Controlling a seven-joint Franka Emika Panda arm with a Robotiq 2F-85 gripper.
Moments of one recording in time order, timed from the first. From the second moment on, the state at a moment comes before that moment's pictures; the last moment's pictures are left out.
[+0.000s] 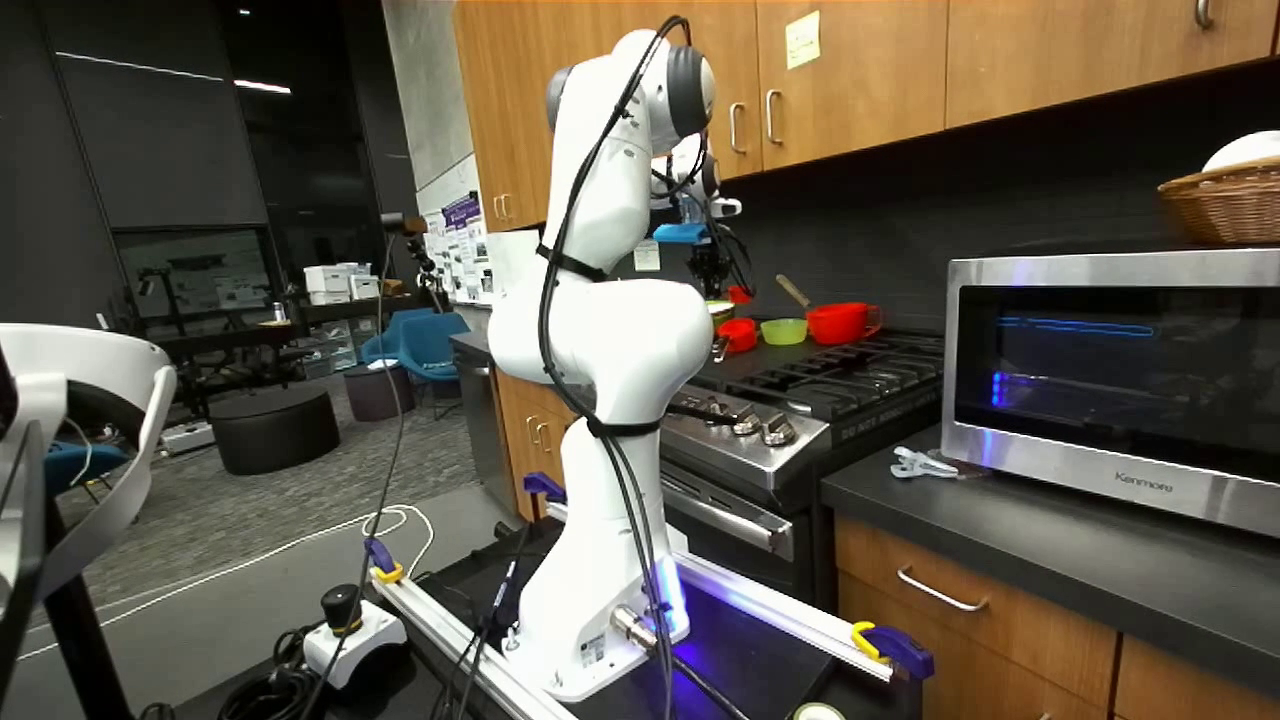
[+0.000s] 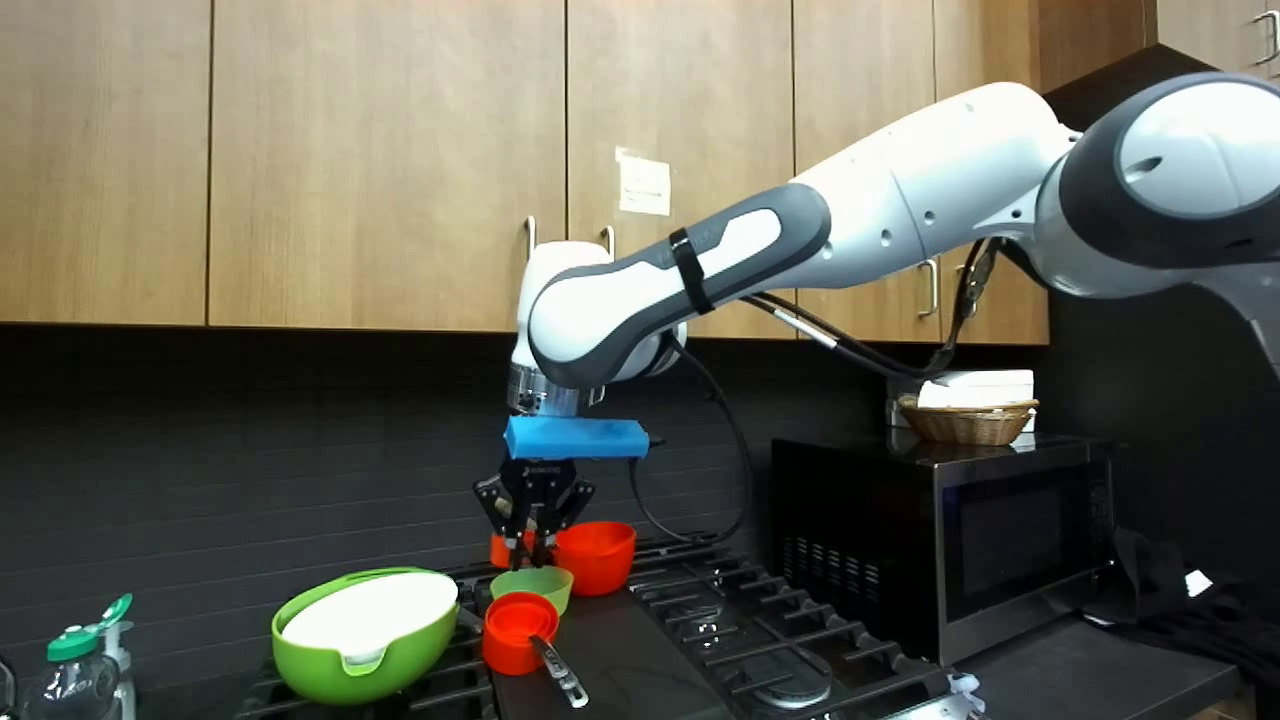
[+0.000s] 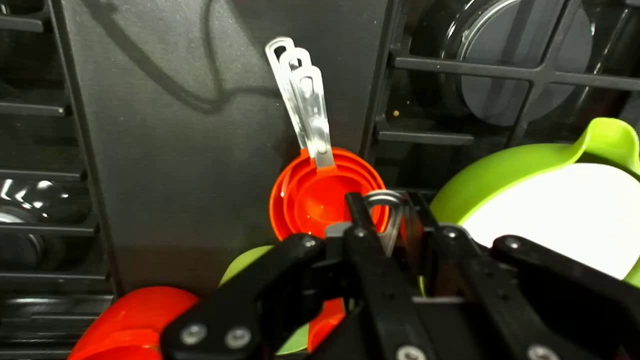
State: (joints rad) arm 0.36 0.32 0.11 -1.60 -0.10 2.15 0.64
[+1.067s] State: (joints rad) arm 0.28 0.23 0.08 -1.81 -0.17 2.24 0.76
